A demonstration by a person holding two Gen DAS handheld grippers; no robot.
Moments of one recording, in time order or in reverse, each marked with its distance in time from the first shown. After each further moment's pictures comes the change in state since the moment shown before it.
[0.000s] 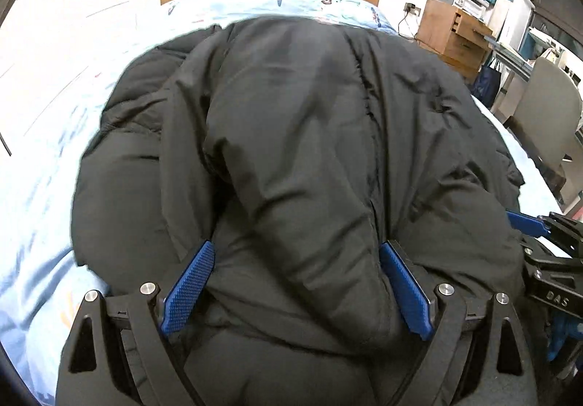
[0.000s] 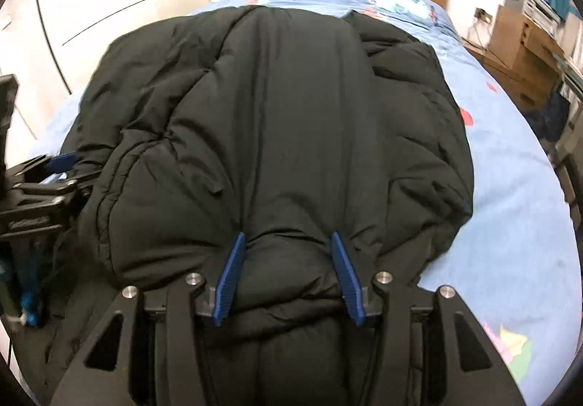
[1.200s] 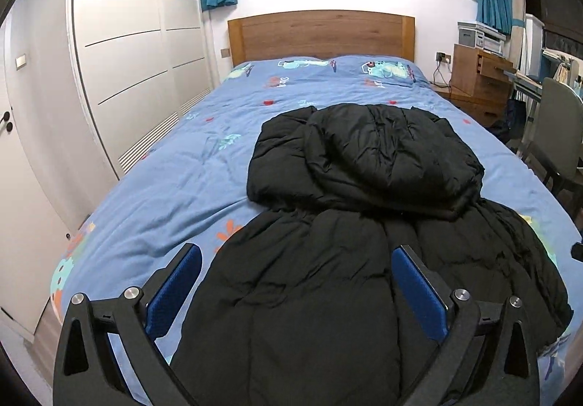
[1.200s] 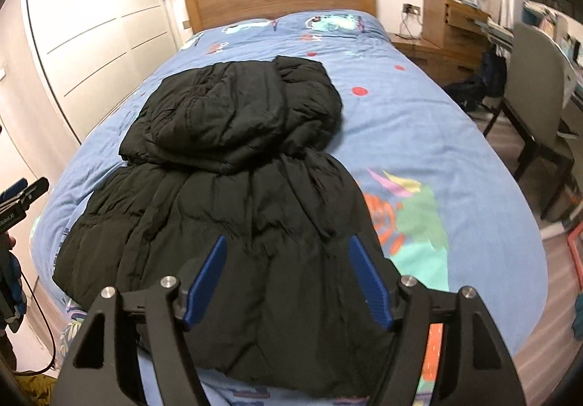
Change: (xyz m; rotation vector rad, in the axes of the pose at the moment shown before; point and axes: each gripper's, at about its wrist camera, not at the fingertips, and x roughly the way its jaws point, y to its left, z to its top) left arm -0.237 0.007 -0.127 -0.025 -0.231 0.257; right arm -0.247 -0.023 -0.160 0.206 -0.116 -0.063
